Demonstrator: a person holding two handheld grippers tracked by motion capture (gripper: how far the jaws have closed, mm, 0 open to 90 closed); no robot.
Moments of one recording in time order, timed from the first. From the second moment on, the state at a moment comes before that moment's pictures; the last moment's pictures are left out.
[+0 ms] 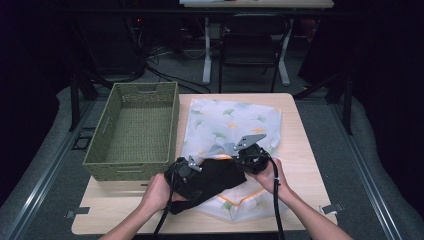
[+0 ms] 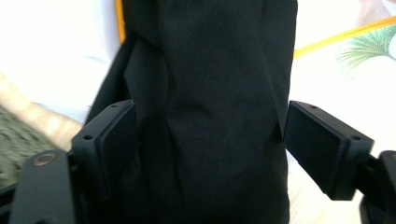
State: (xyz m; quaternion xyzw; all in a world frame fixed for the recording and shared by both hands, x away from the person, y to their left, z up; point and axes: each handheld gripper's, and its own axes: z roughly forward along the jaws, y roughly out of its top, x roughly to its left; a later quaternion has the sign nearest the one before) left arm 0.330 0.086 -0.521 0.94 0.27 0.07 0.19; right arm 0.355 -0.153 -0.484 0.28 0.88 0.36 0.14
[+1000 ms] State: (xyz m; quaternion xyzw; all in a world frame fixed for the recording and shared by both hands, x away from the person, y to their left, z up) left arm 0.346 0.077 -0.522 0.90 0.32 0.03 0.28; right arm 0.353 -0.145 -0.478 0.27 0.88 0.36 0.13
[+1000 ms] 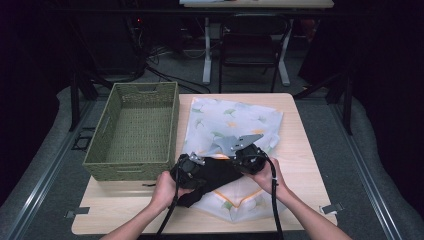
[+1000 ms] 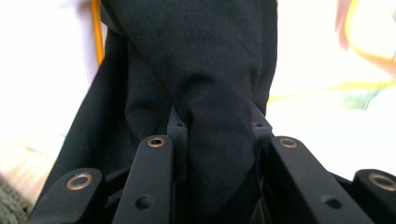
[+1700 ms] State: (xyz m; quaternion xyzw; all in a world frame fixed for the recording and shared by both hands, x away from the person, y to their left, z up) left arm 0.348 0.062 -0.520 0.91 0.31 0.06 0.26; right arm 0.353 -0.149 -0.482 0.27 0.88 0.37 0.11
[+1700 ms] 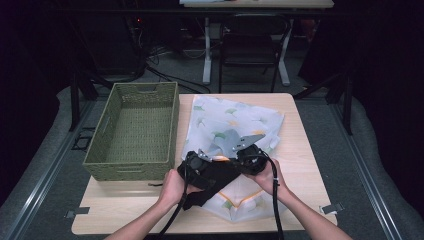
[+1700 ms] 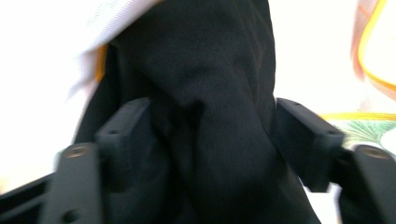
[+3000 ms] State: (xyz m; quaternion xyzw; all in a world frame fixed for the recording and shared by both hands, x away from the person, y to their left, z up) left arm 0.358 0.058 -0.515 0.88 0.33 0.06 0.33; right arm 0.349 -0.146 -0.472 0.27 0.87 0.40 0.10
